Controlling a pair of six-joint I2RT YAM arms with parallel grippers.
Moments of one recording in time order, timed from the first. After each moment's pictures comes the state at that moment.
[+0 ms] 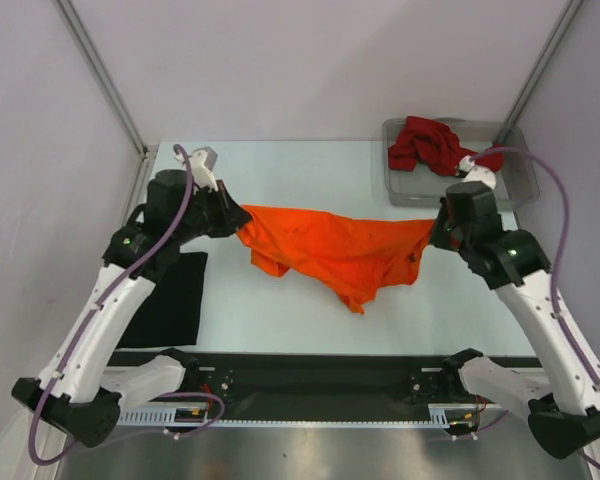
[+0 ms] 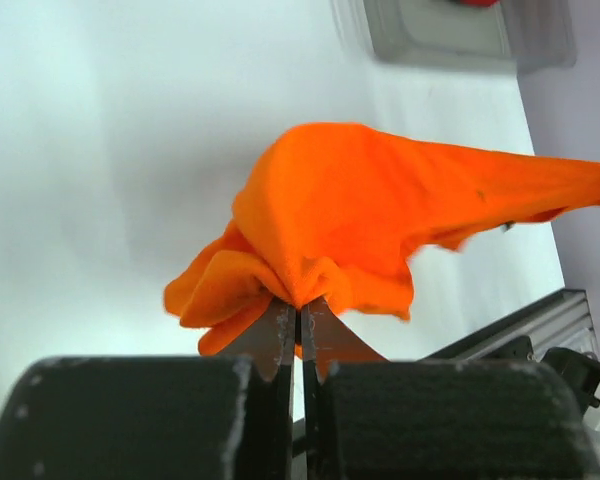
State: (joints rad) left arm -0.43 1.05 1.22 -0.69 0.15 -0.51; right arm 0.42 1.02 1.21 -0.94 0.31 0.50
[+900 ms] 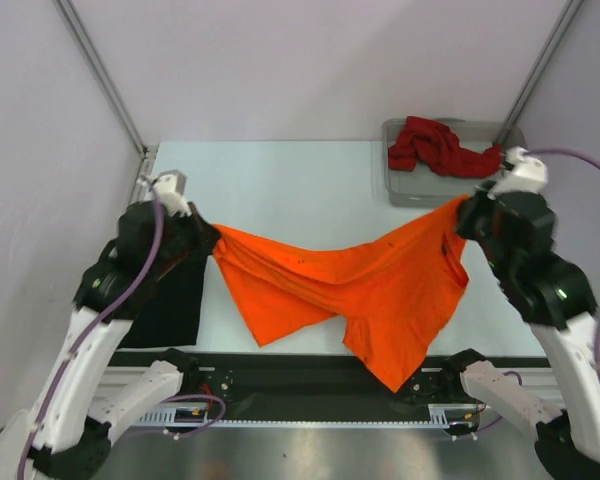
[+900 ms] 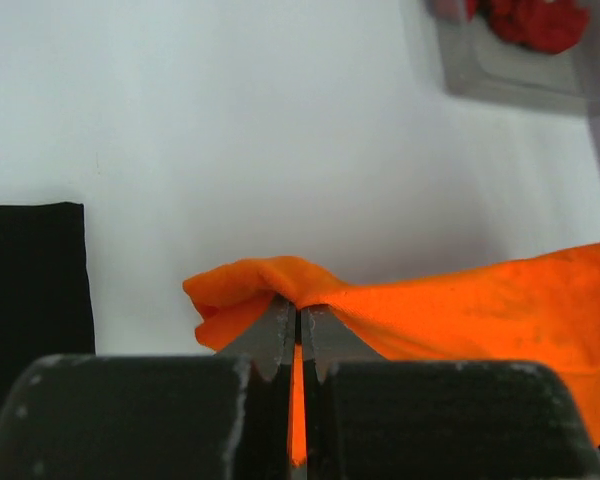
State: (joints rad) left arm -0.42 0.78 1.22 -0.87 -0.06 -0.45; right arm 0.41 0.79 1.40 -0.87 0.41 0.37
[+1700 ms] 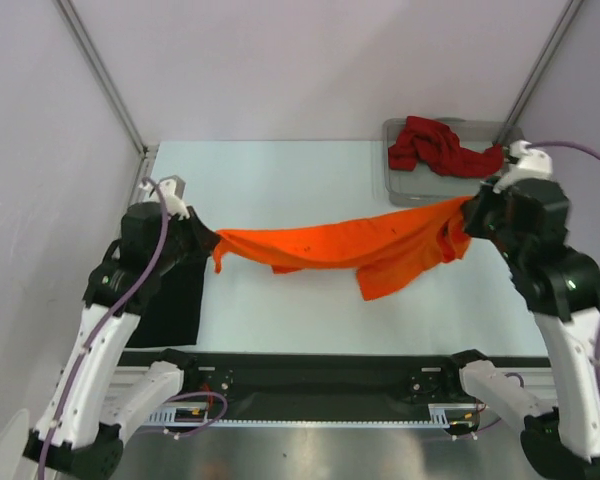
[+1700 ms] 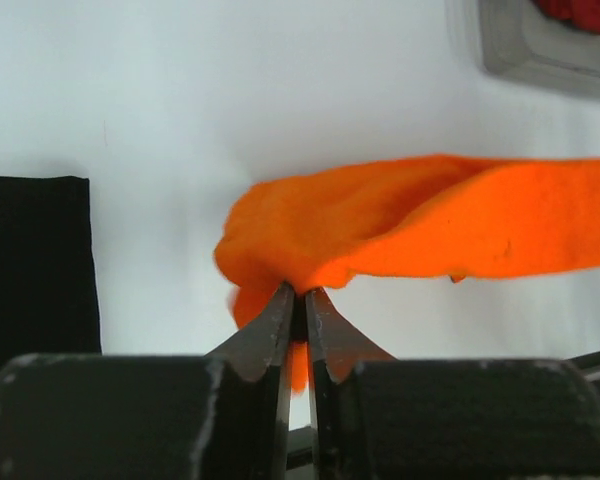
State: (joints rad) left arm -0.28 0.88 1.12 -0.79 0.06 -0.42; right arm 0.26 0.96 1.46 -0.93 0.22 0.27
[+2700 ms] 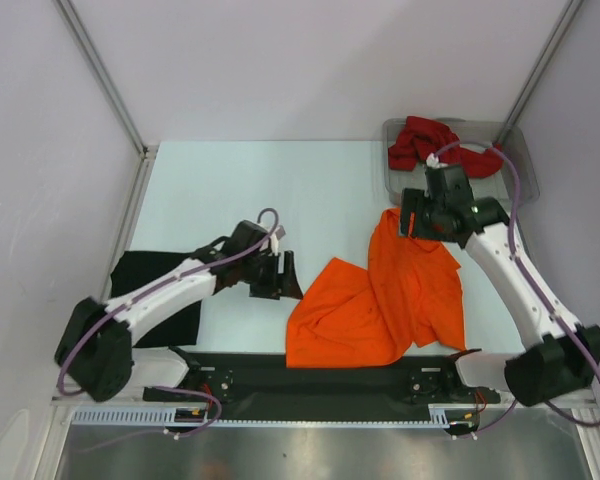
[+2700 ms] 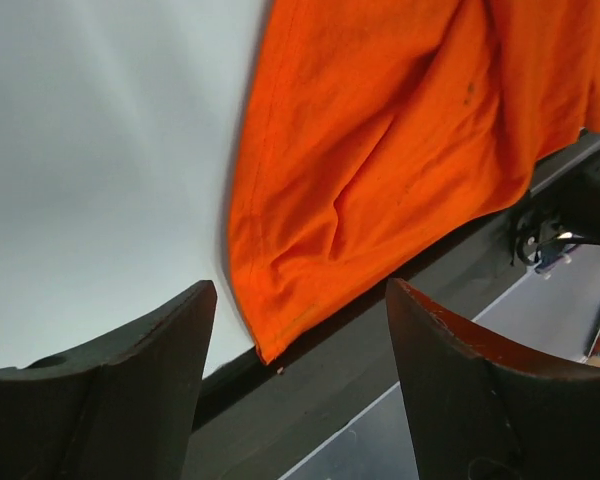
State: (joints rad) left arm -0.61 1.24 0.79 -0.50 0.35 -0.58; right arm 0.29 1.32 1.31 -0.89 0.11 0.34
